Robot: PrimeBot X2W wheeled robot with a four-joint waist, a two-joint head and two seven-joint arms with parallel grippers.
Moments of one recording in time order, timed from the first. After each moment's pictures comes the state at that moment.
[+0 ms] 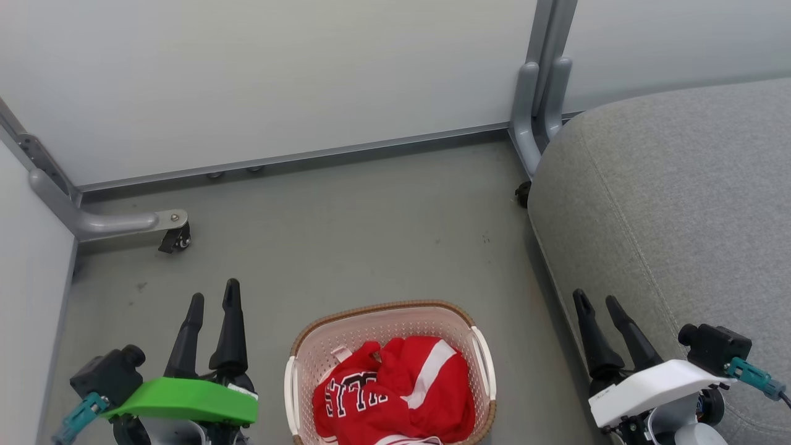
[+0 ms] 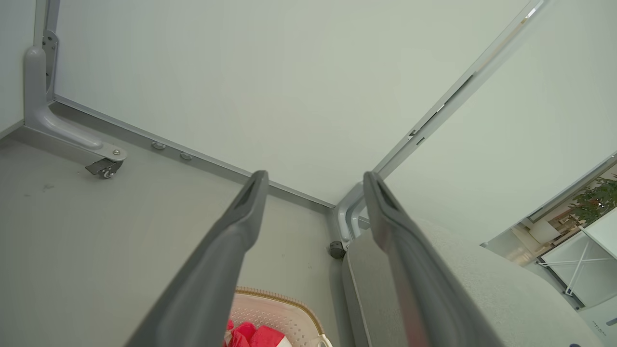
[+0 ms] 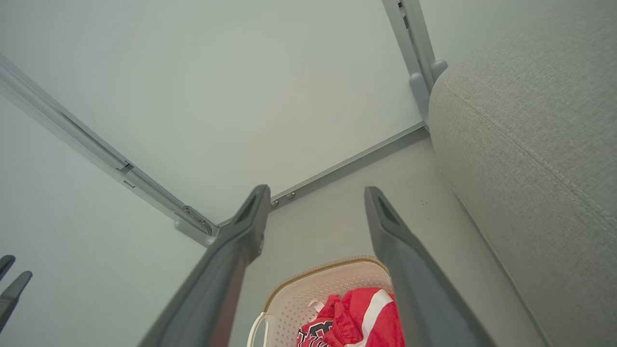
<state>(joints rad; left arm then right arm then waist) -0.01 0.04 -0.07 0.10 -0.71 -0.11 -0.11 -0.02 -0.05 0.08 0.13 0.66 0.13 -0.11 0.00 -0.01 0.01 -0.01</state>
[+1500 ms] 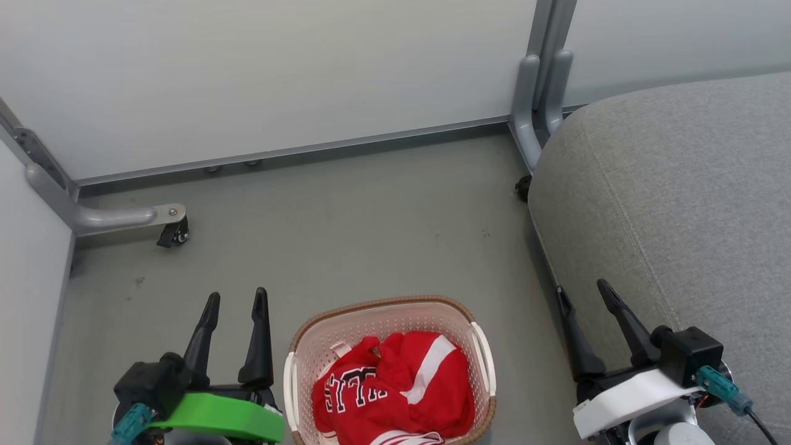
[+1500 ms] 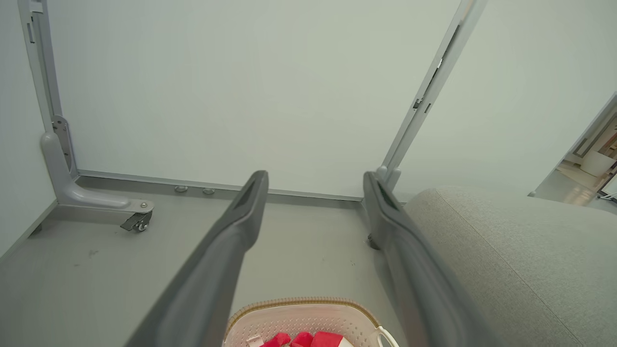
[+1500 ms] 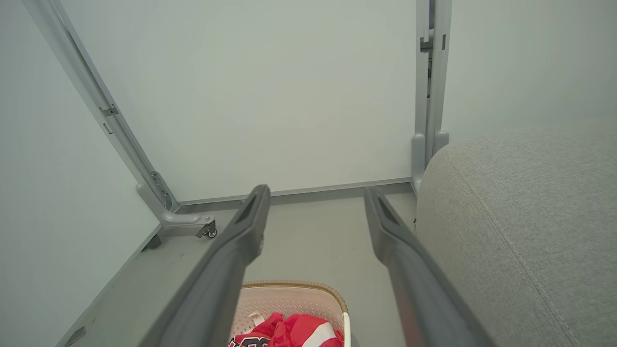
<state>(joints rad) 0.01 0.04 -0.12 0.10 -0.41 -0.11 -0.22 -0.01 -0.05 0.12 0.09 0.28 0.13 -0.22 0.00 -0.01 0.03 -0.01</state>
